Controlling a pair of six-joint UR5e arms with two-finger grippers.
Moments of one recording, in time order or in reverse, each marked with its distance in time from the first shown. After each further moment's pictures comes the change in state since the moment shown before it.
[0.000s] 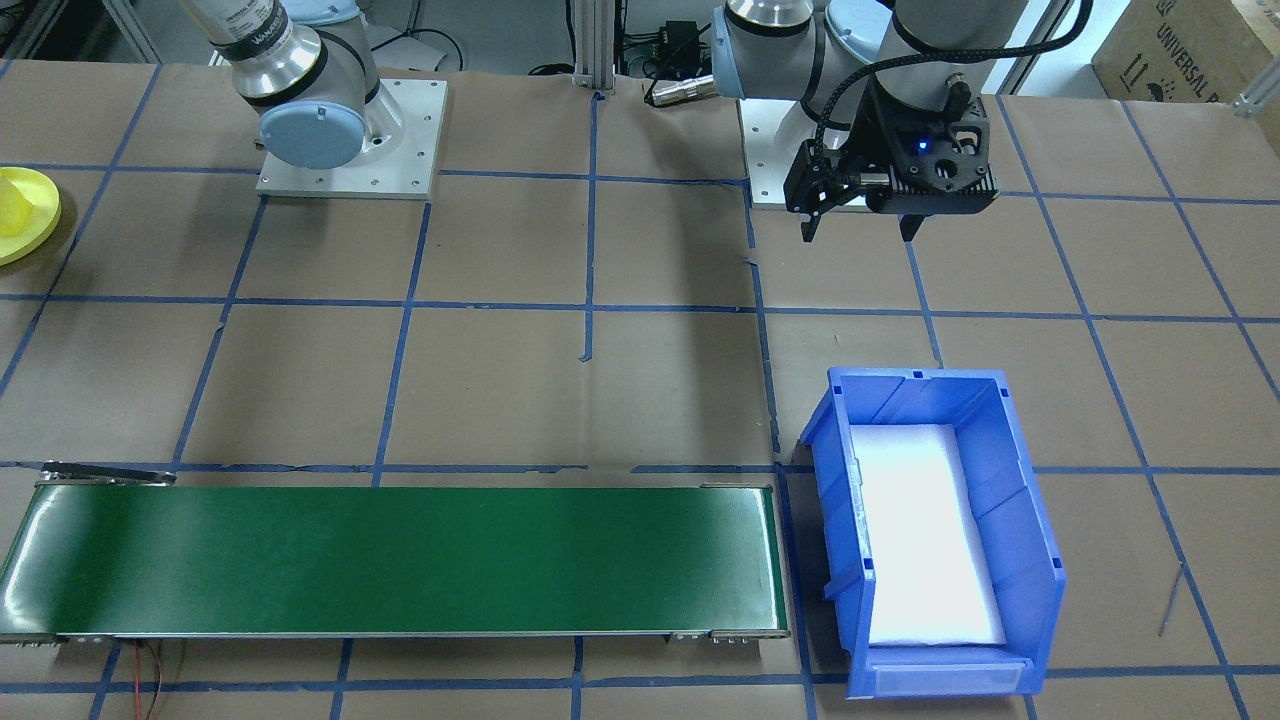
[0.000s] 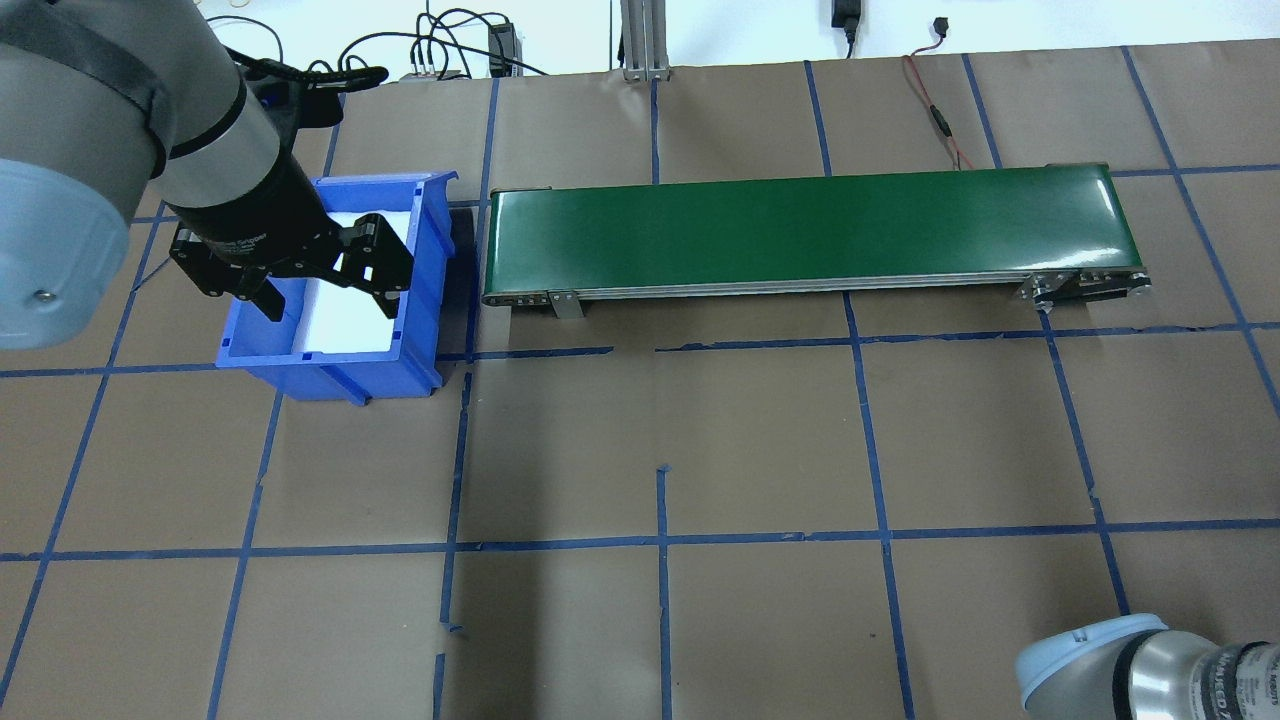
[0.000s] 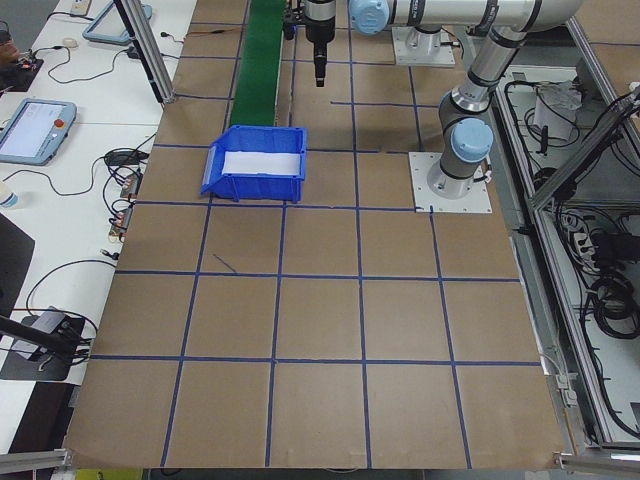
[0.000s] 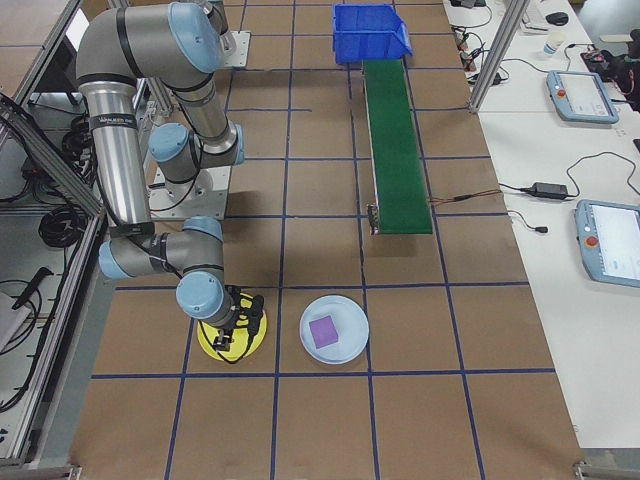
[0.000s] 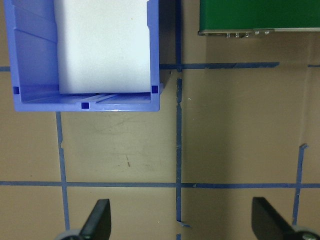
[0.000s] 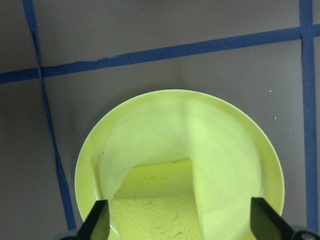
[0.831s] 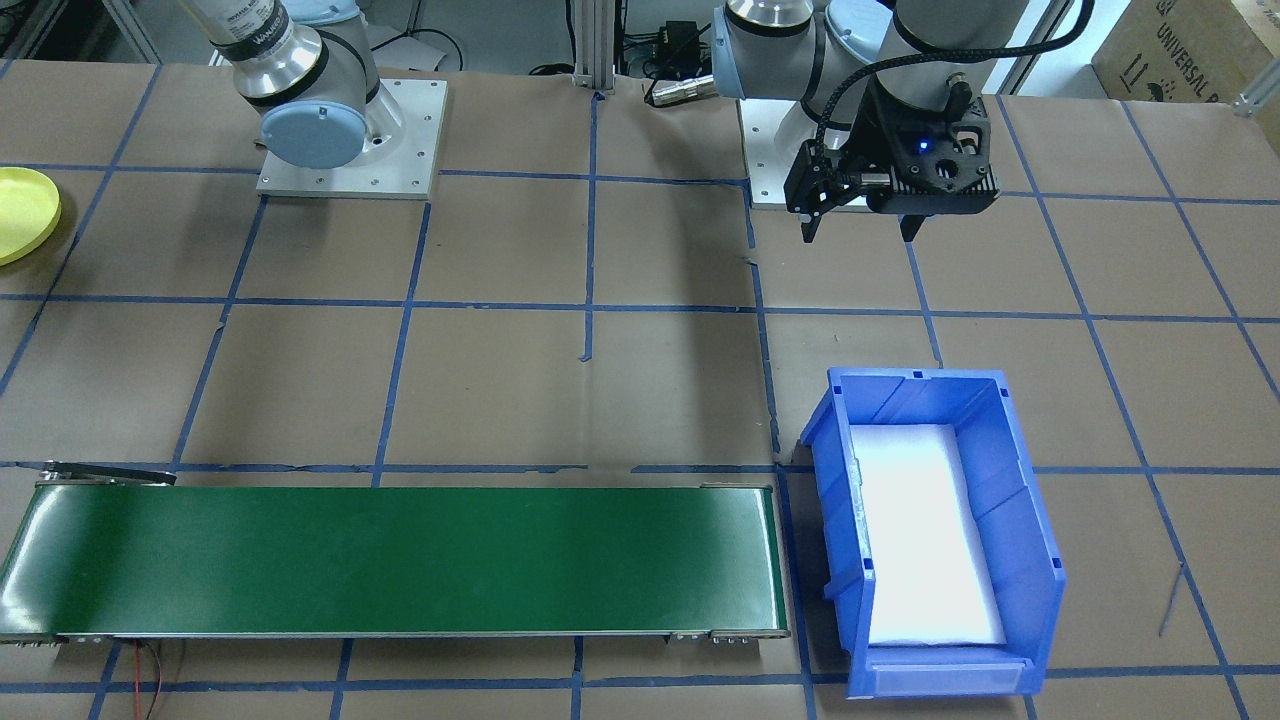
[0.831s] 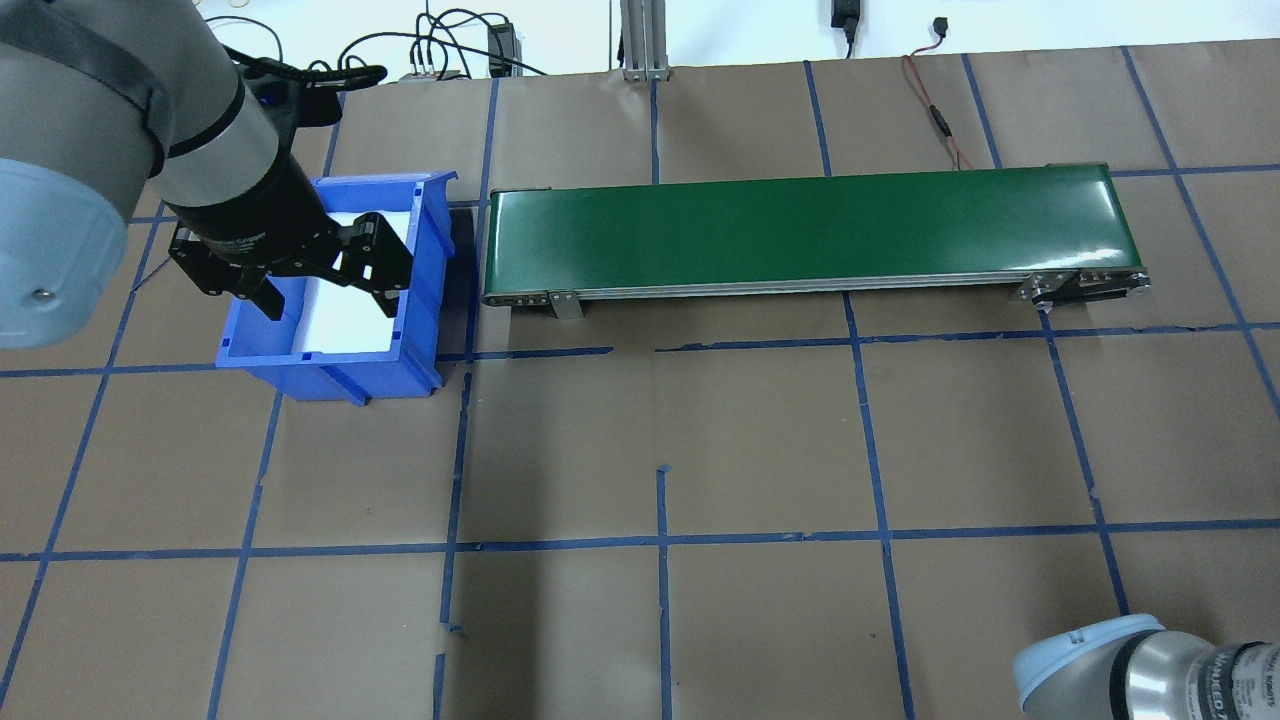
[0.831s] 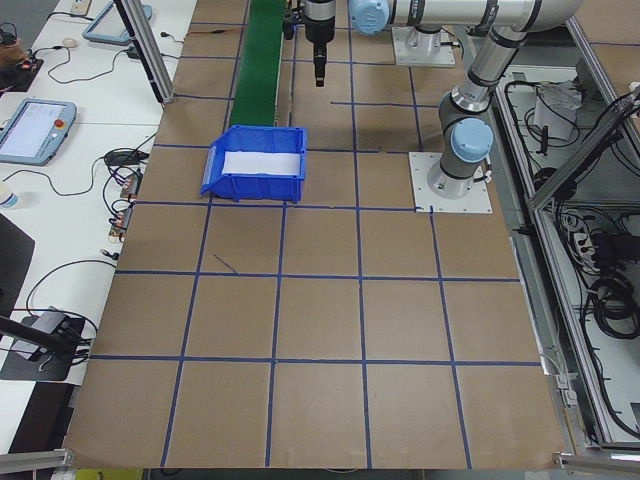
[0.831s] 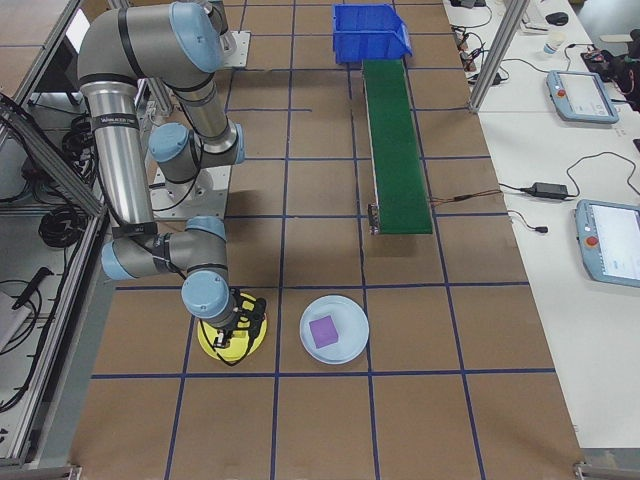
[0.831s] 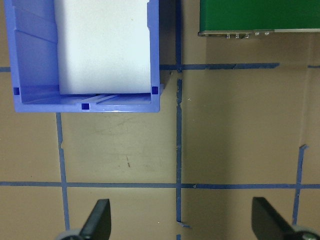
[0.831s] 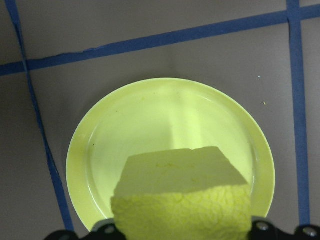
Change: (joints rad) left arm 0.000 0.000 0.001 0.001 0.000 0.000; right arm -0.017 0.016 0.007 -0.024 -0.041 0.027
